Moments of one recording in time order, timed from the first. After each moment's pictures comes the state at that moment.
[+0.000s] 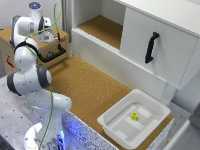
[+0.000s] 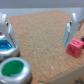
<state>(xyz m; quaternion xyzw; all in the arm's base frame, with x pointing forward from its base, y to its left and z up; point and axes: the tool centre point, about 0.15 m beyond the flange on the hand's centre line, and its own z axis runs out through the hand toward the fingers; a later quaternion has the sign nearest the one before) 0.203 0.434 0.512 -0.83 -0.52 -0.19 0.08</state>
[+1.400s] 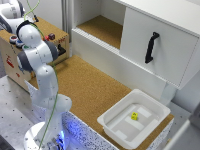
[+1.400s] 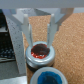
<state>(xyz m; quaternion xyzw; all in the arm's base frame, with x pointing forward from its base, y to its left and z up) 0.152 0.579 0.500 -0.76 -0.64 -0.10 0.05</state>
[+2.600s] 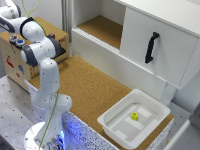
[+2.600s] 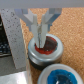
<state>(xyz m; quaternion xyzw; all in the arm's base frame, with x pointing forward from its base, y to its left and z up) 0.147 0.596 0.467 -0.78 -0.62 -0.09 0.03</state>
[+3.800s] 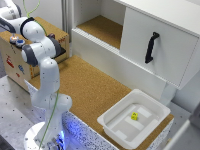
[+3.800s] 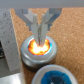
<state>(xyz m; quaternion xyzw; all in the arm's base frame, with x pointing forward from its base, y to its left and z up) 0.162 0.598 0.466 -0.80 -0.59 -0.10 0.02</state>
